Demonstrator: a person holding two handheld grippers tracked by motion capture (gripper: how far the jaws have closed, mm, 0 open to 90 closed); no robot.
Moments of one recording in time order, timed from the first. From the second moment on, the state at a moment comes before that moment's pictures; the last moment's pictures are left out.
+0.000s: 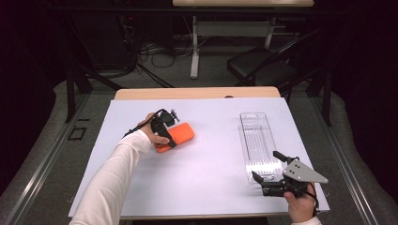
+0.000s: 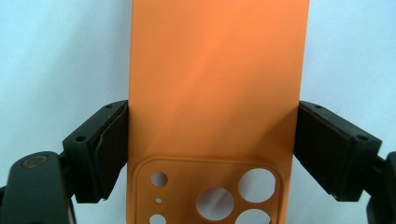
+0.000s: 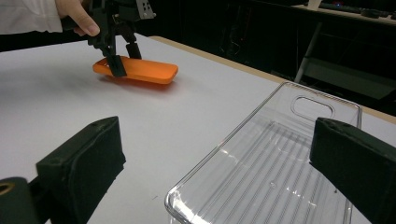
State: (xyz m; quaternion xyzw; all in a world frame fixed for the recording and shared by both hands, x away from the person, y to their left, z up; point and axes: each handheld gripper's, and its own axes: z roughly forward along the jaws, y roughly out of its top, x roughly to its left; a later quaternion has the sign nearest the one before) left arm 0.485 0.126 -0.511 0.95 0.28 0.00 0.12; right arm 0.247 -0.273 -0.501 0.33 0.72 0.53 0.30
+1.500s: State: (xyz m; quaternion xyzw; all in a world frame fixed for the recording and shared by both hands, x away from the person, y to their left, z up) left arm 0.412 0.112 -0.445 0.96 0.25 0.00 0.13; right arm 0.247 -0.269 -0.501 0.32 0.73 0.52 0.30
